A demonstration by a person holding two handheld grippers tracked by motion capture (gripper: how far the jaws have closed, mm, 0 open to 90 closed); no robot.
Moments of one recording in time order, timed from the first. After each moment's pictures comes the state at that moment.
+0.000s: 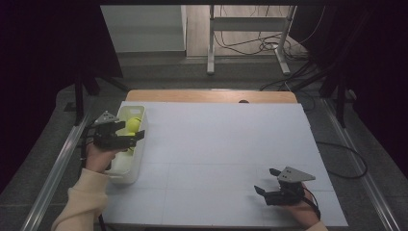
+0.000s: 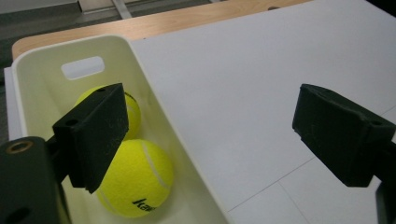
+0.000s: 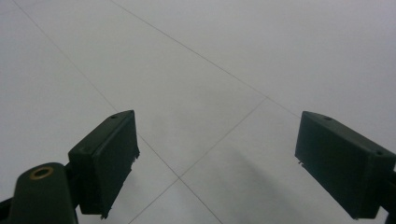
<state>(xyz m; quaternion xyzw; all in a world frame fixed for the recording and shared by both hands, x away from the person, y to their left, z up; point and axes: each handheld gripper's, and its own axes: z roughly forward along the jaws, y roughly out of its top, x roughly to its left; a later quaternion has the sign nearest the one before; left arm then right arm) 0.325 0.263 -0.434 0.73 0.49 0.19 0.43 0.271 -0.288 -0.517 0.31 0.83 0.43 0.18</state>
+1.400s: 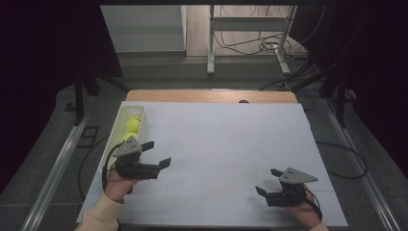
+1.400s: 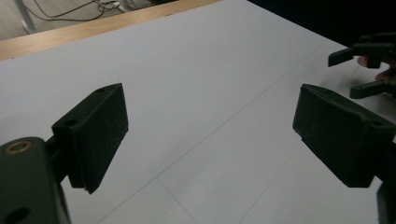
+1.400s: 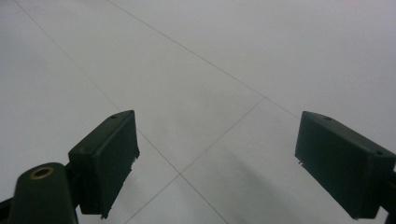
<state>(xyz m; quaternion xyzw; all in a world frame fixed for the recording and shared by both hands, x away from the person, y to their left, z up) 0.262 0.188 -0.447 0.77 0.38 0.14 0.50 0.267 -0.291 -0.515 0.31 0.83 0.43 0.18</state>
